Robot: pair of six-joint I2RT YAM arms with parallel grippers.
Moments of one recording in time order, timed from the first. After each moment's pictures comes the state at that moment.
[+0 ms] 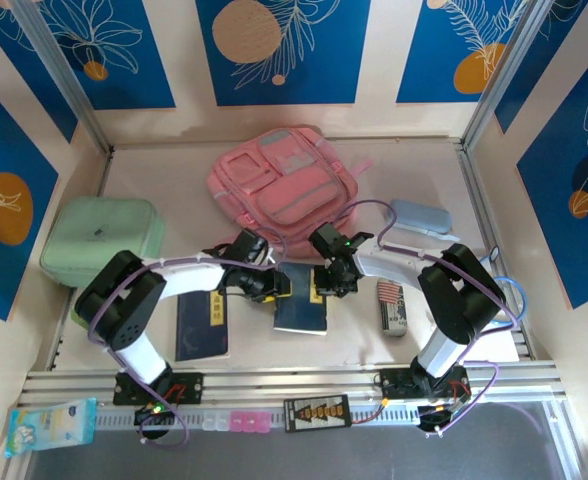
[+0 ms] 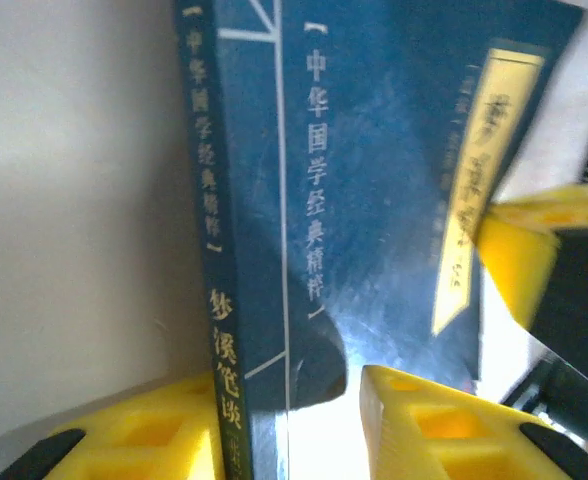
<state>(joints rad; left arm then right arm) -0.69 1.64 0.78 -0.16 0.51 -0.83 0.69 1.66 0.94 -0.67 -0.11 0.69</state>
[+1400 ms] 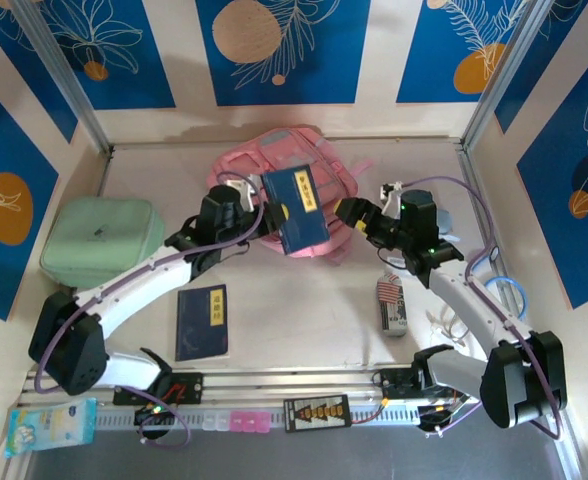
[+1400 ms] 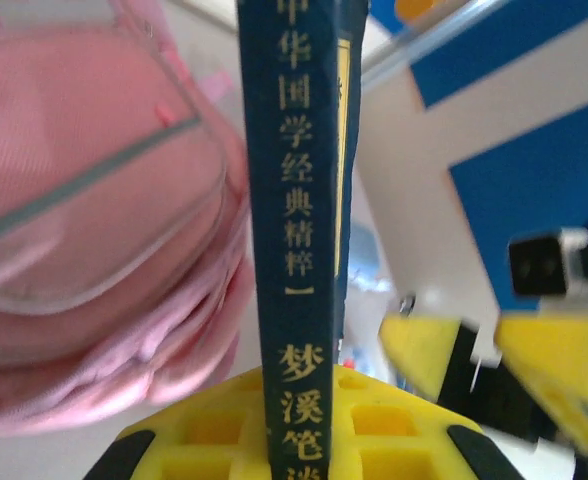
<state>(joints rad) -0.62 1.38 0.98 0.07 0.18 -0.87 0.26 1.14 0.72 0.02 -0.54 0.91</state>
